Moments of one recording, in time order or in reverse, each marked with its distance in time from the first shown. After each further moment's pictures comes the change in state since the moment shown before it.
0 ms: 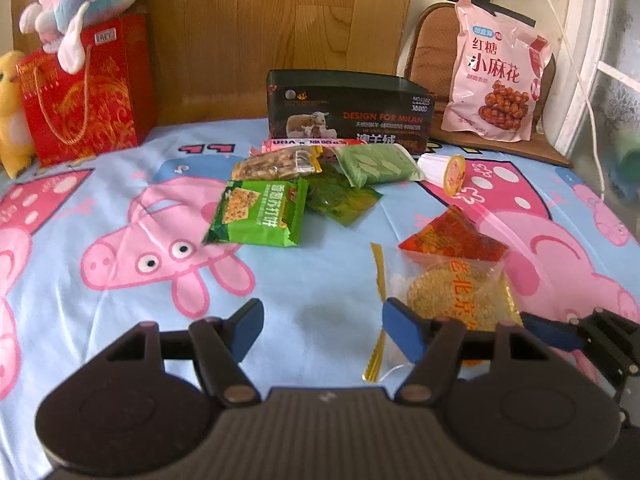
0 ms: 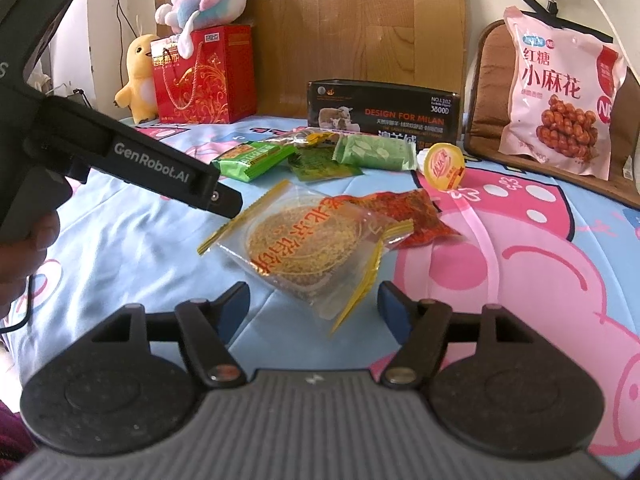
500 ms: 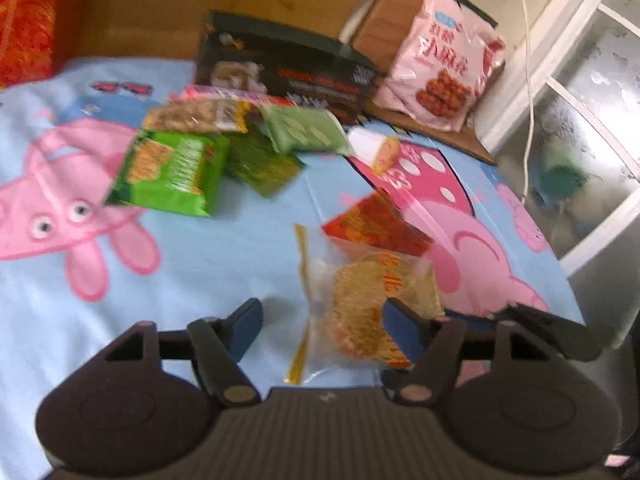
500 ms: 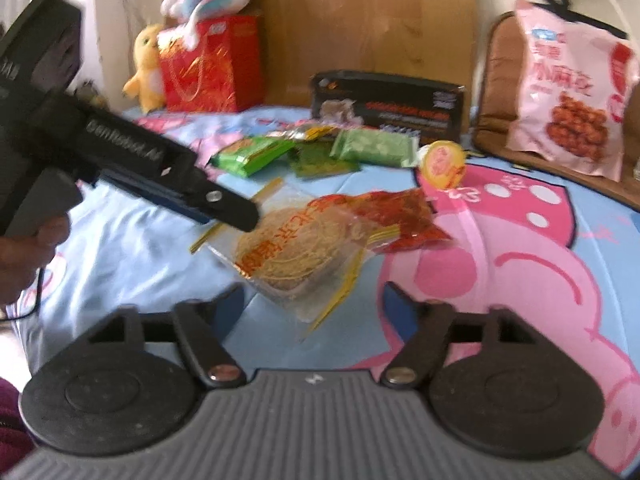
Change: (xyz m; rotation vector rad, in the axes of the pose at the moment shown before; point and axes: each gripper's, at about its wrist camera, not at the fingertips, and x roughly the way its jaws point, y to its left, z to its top) left arm 0.031 0.009 0.012 -0.096 0.131 -0.334; right arm 0.009 -0.015 0.012 -0.045 0.093 0.073
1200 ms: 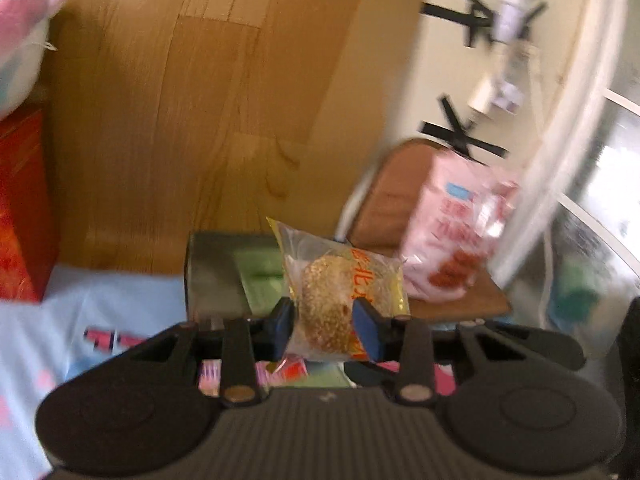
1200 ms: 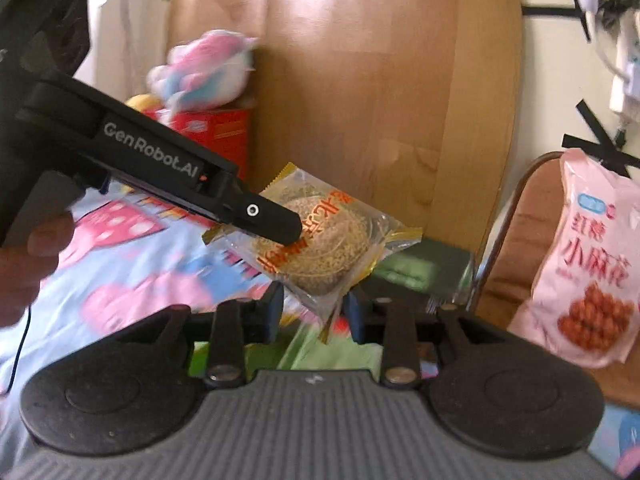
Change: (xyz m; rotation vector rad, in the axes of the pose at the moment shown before) left arm -0.004 -0.006 0.191 0.072 -0.283 0.062; right arm 0.058 -0.054 0.164 -0.093 -0.215 -0.009
